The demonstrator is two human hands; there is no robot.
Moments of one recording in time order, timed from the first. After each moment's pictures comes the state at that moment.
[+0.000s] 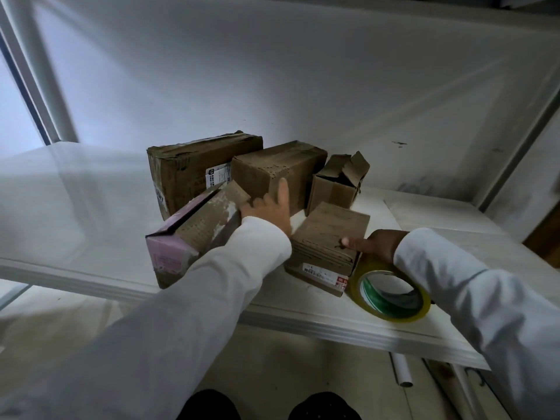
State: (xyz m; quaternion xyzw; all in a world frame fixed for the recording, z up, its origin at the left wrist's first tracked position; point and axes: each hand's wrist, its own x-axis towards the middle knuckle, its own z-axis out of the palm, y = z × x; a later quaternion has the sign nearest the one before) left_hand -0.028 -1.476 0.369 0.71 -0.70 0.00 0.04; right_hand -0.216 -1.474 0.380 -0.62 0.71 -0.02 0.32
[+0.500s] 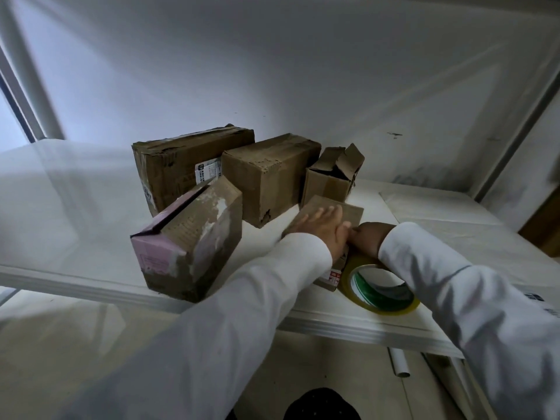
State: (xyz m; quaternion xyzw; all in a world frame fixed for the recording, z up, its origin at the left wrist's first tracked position) left_hand -0.092 -1.481 0.346 0.57 -0.80 -0.15 0.10; right_hand -0.198 -1.466 0.389 -0.66 0.71 0.03 0.22
